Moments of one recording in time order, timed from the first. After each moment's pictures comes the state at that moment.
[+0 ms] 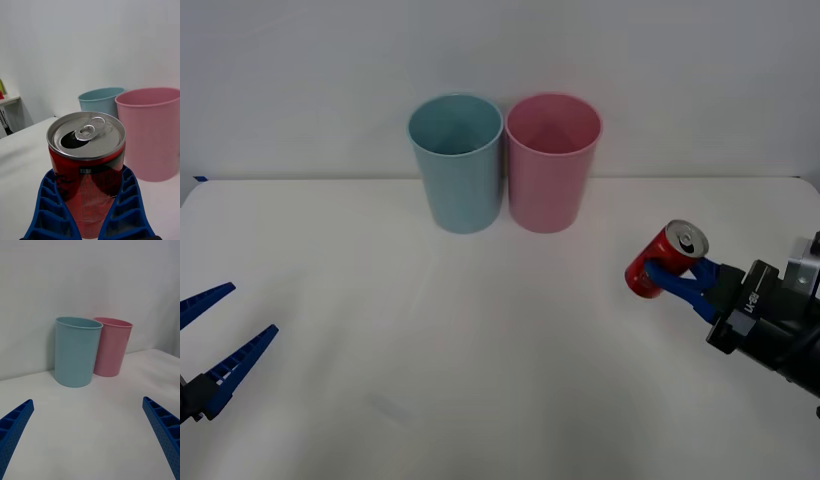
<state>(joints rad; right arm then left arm) 0.20 -0.58 -0.09 -1.80 0.89 -0.90 -0.03 0.35 0.40 0.52 -1.66 -0.96 -1.22 0.00</state>
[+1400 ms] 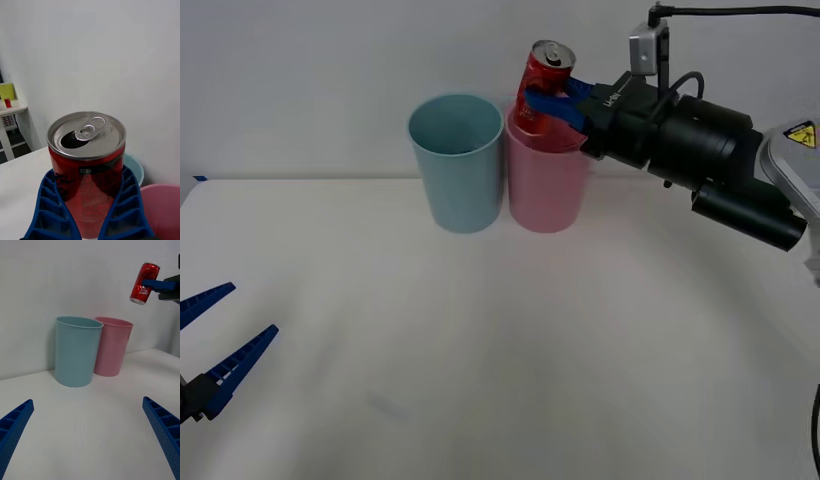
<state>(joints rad) -0.62 -0.63 0.29 -1.53 1.12 -0.59 -0.42 0.35 0.40 0.52 -1.66 -0.96 -1.22 0.00</state>
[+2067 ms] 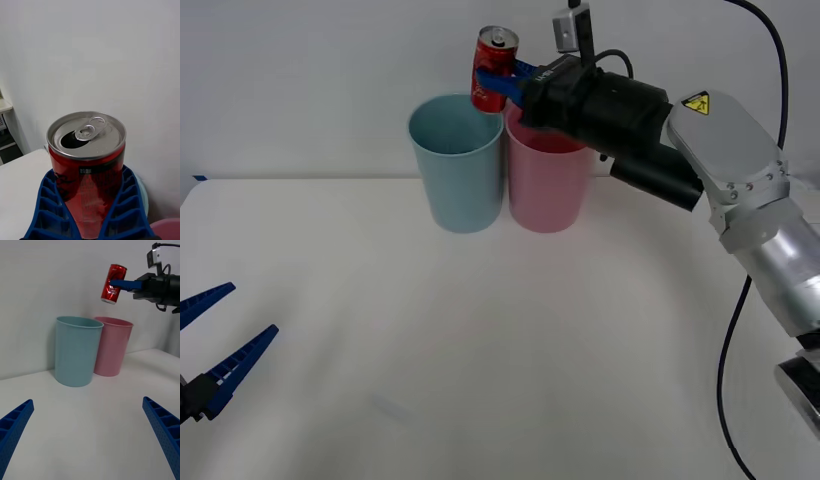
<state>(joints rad) -0.85 -0.40 0.31 -1.20 1.30 -0.55 -0.43 0.35 0.40 0.52 -1.66 -0.96 -1.22 0.00</state>
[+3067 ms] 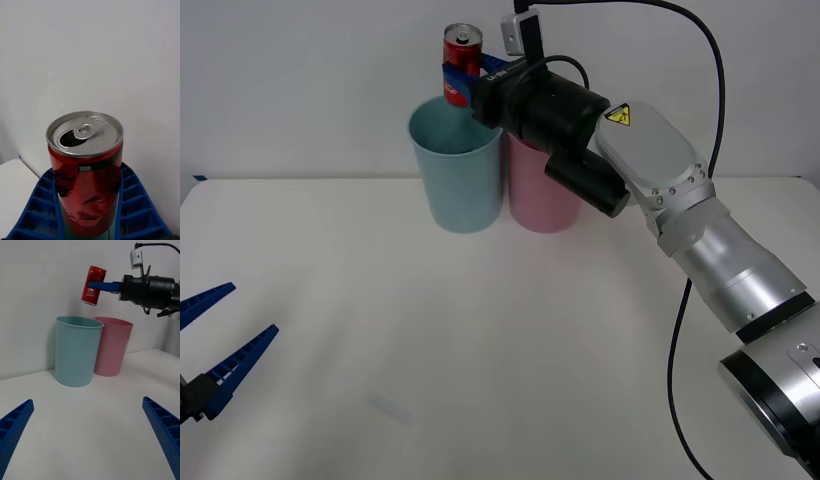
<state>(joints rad) -0.92 -0.26 0.37 -1.08 1.39 -0.32 -0.40 0.35 0.40 0.52 -1.66 -0.96 -1.22 0.00</state>
